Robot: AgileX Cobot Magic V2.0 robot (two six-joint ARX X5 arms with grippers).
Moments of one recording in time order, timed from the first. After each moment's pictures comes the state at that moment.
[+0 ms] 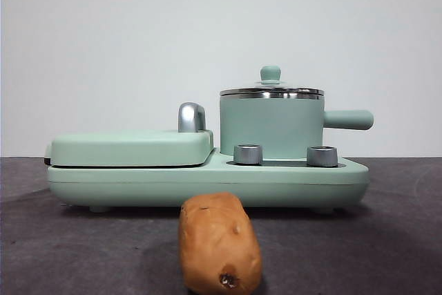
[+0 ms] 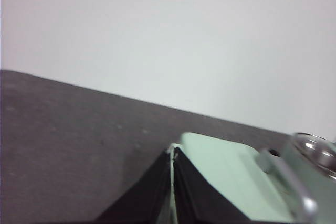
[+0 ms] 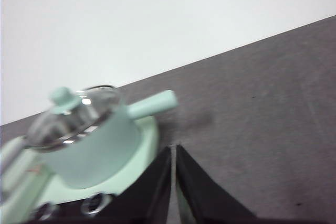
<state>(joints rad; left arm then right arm) -0.04 0.07 0.28 -0.15 0.07 -0.30 -0.02 0.04 0.33 -0.35 -0.16 0.41</state>
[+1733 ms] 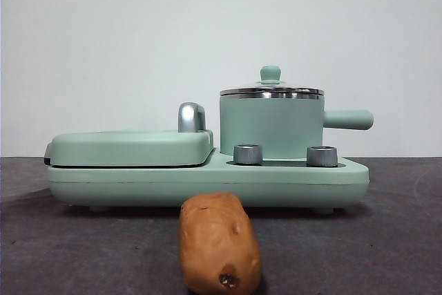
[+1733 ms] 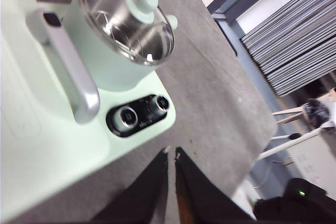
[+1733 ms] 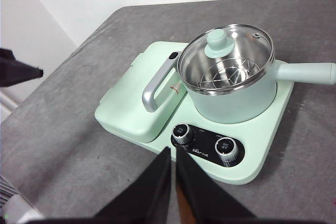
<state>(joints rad) -0.23 1.05 1.02 -0.52 0.76 -0.30 -0.02 0.65 1.01 -0.82 -0.71 0.10</state>
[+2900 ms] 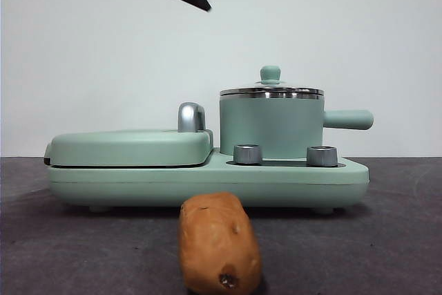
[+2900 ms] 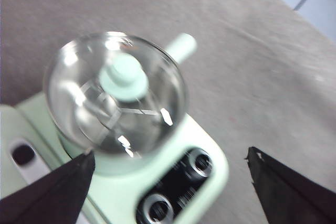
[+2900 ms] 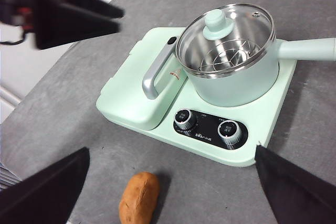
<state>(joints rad) -0.63 1.61 1.64 -0.64 0.26 -0.08 -0.02 0.65 1.01 -0.88 -0.71 0.12</state>
